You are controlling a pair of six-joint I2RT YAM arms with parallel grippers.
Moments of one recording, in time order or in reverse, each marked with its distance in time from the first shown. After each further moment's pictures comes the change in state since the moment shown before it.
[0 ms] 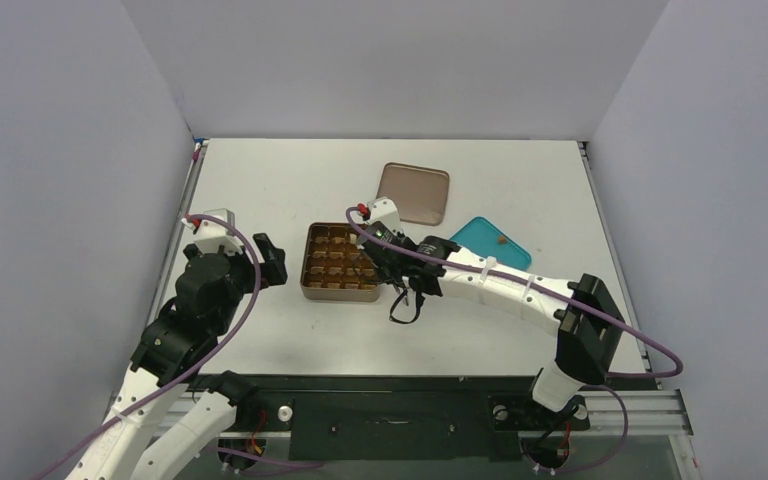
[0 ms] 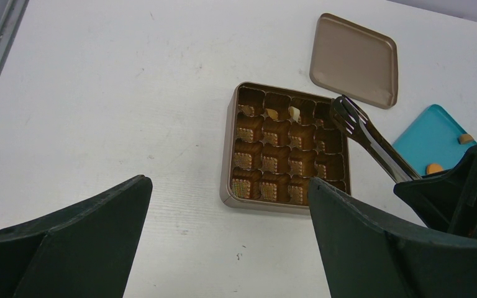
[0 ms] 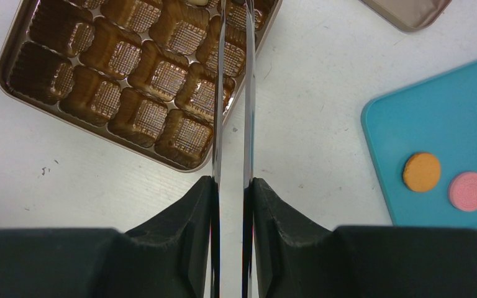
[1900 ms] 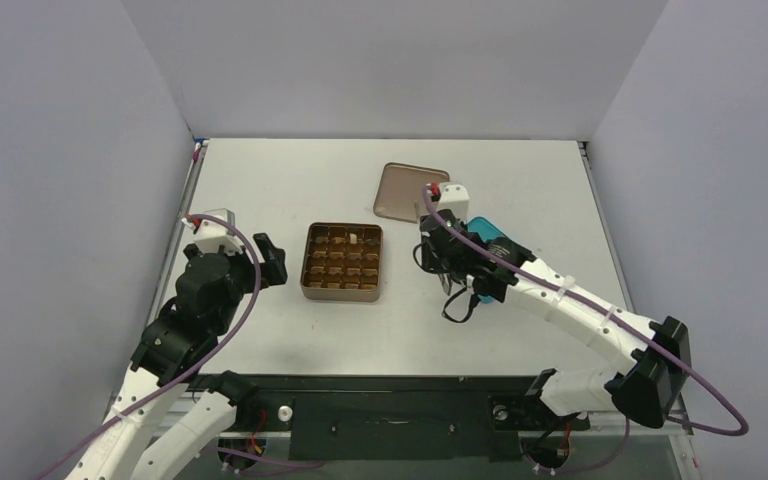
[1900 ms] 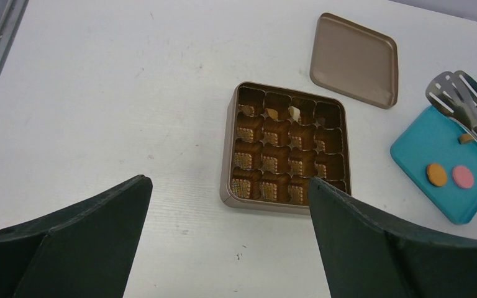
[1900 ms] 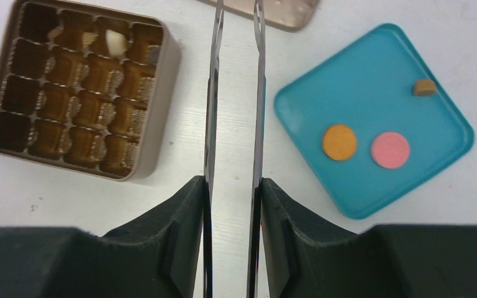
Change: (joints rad) left arm 0.000 0.001 0.000 0.000 0.000 0.000; right arm -0.134 -0.301 -0.151 -0.005 0.032 0.060
